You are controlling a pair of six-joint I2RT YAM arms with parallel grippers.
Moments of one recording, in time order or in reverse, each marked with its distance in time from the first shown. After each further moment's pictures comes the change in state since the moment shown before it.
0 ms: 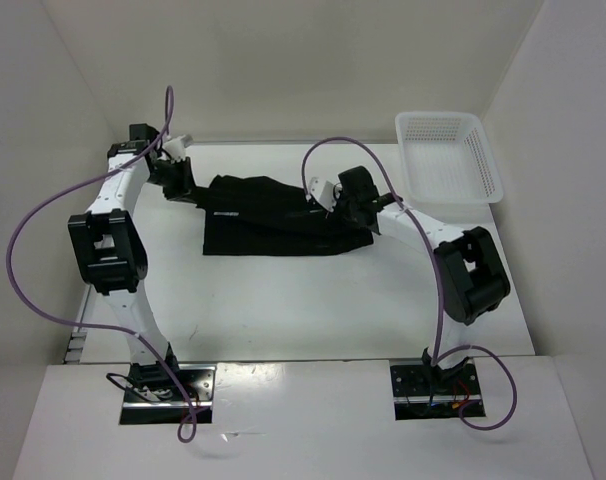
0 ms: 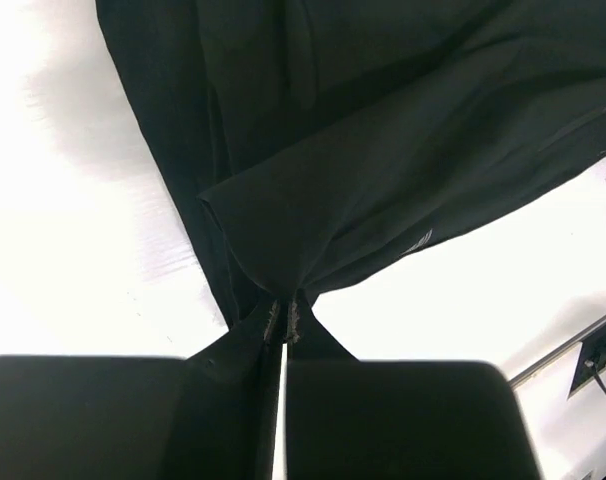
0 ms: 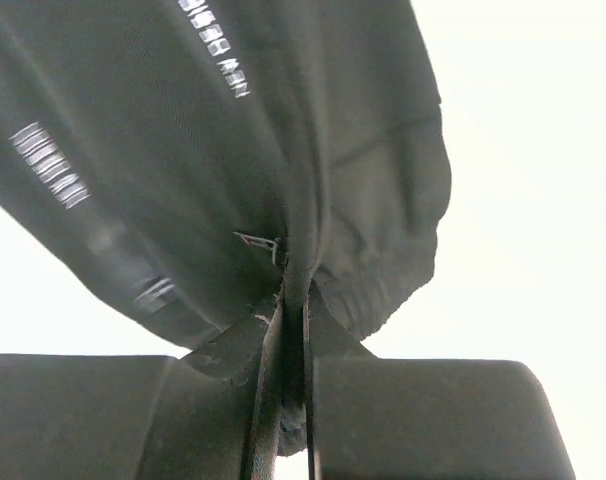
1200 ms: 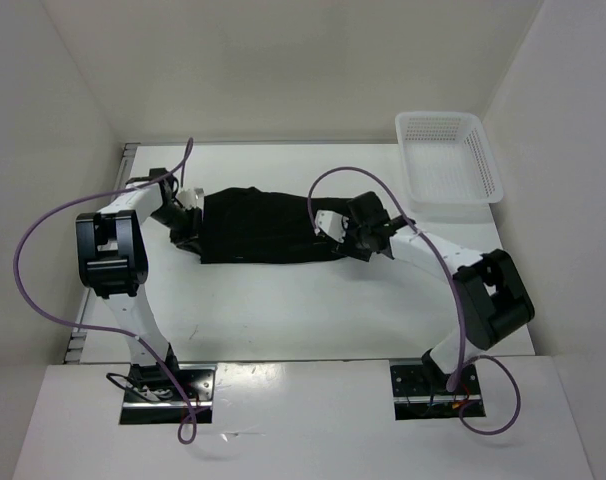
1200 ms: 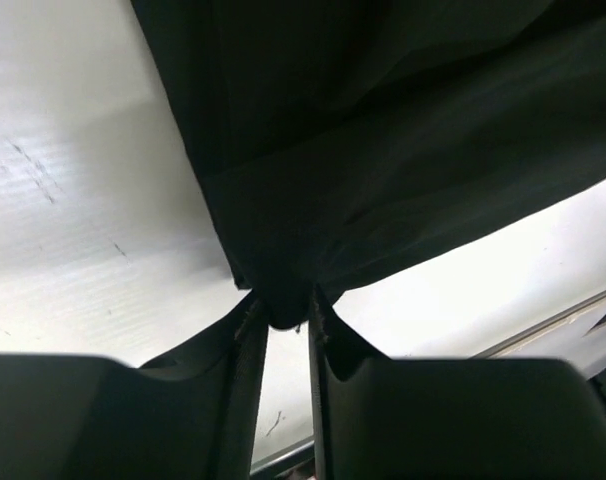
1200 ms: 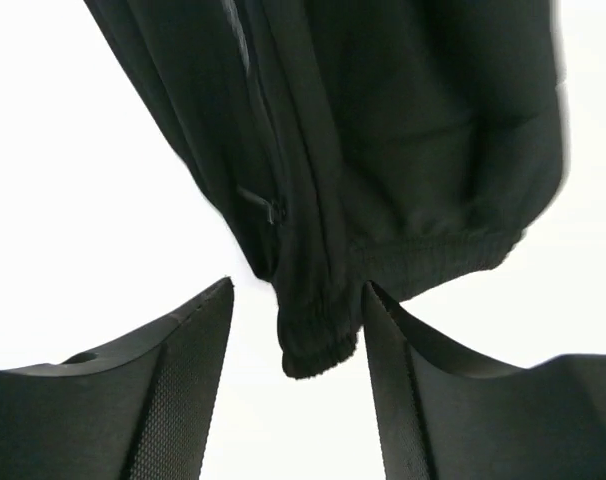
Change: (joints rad) left arm -0.023 -0.039 -0.374 0.013 -0.113 0.001; right arm 0.026 -0.178 -0.252 -0.014 -0.031 -0.072
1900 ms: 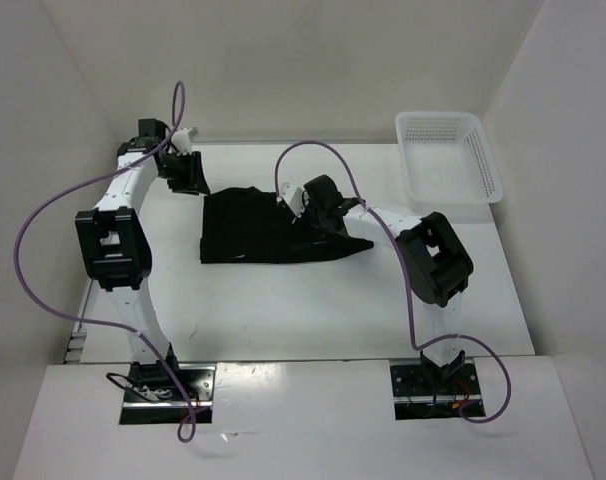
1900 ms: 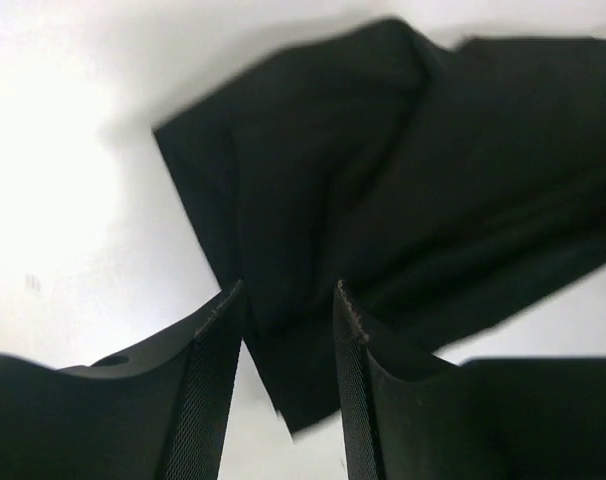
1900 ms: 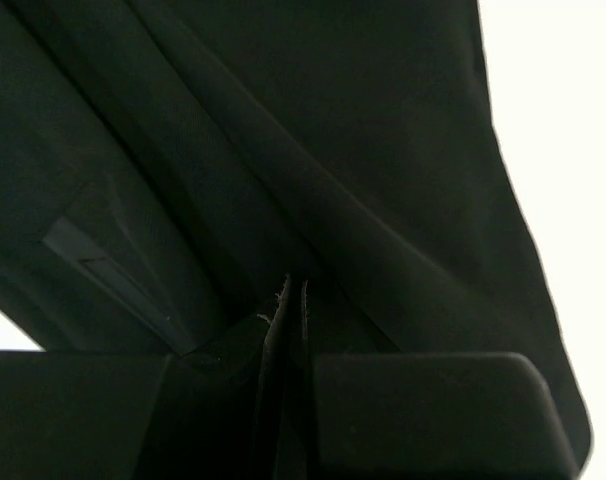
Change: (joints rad) left arm -0.013 0.034 0.365 0.101 0.015 -0.001; right arm 0.113 0.383 0.381 0.132 -0.047 0.343
